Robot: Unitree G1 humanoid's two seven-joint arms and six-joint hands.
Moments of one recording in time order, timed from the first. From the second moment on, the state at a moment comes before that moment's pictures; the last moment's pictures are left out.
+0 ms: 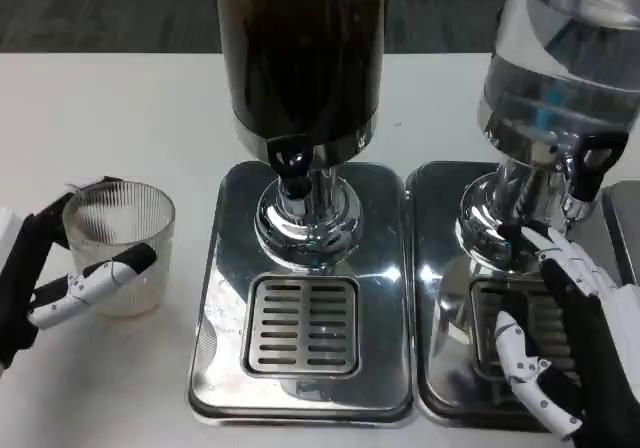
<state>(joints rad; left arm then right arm) -0.19 0.63 -0.06 0.93 0.40 -0.88 0.33 0.60 -0.13 0.15 -0.55 -0.74 -0.06 -0.12</state>
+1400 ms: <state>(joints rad) -0.25 0.50 -0.14 0.89 0.41 -0.91 0.19 0.62 -0.12 0.16 -0.55 -0.74 -0.06 -0.14</state>
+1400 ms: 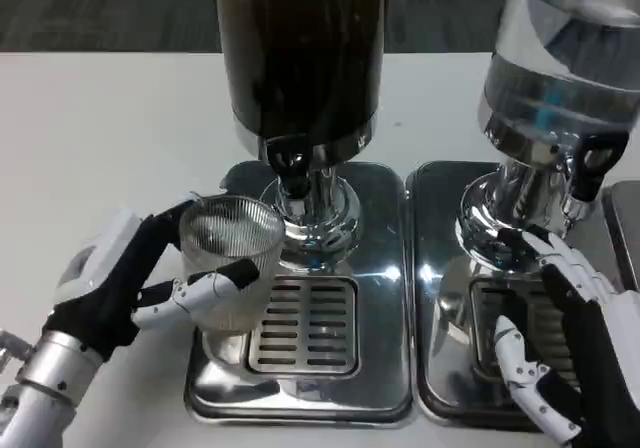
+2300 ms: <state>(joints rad) -0.33 0.46 -0.22 0.96 0.44 -0.92 0.16 0.63 -0.11 0.17 -0.56 -0.75 -0.06 -0.15</state>
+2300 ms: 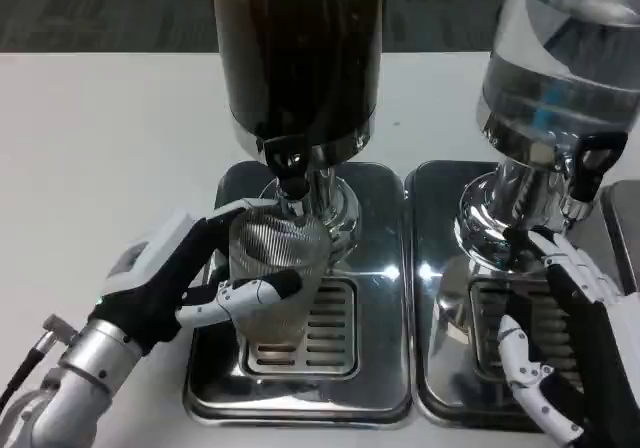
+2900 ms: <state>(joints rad) -0.34 0.46 -0.25 0.96 0.45 -0.94 0.13 0.60 -0.11 0.18 -0.55 -0.74 -0.06 -0.15</state>
